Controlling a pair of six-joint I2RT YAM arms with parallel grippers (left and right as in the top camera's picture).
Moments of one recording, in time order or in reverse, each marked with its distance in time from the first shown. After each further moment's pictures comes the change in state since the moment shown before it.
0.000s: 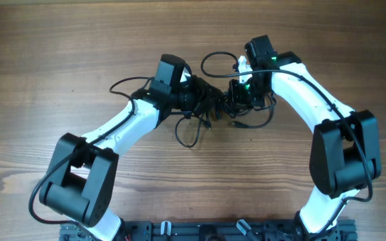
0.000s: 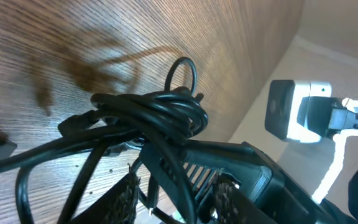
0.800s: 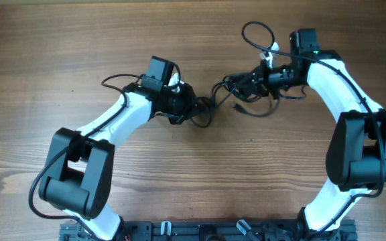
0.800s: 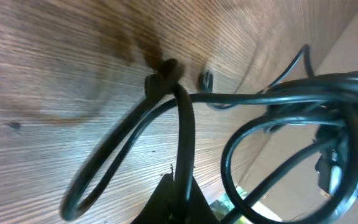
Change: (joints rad) left arm 0.085 0.035 0.040 -0.309 0.052 0.366; right arm -0.261 0.007 -0.019 0.095 -0.503 0.073
